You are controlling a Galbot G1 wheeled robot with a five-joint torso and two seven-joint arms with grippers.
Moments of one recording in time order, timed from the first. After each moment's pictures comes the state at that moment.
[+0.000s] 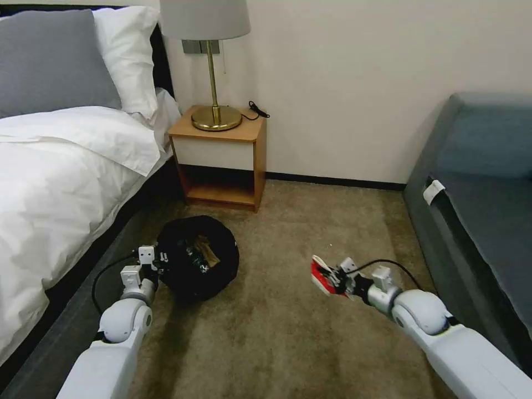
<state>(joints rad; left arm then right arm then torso) 1.15 -1.21 -0.50 -1.58 -0.34 0.18 -0.05 -1.01 0.91 0.10 1.66 0.46 -0.26 -0.38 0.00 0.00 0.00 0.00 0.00</state>
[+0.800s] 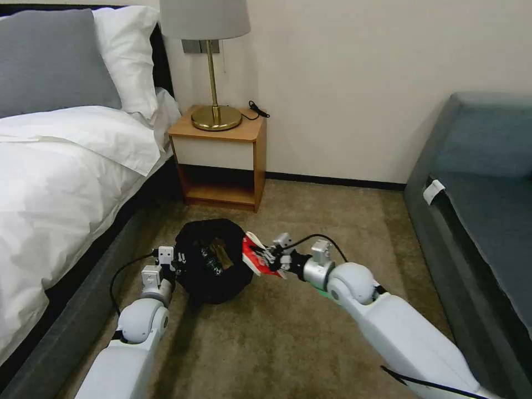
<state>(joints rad) 1.15 -1.25 -0.45 -1.63 -0.26 0.21 -0.06 -0.75 1.17 -0.14 1.60 0.57 -0.25 -0.36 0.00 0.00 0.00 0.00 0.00</state>
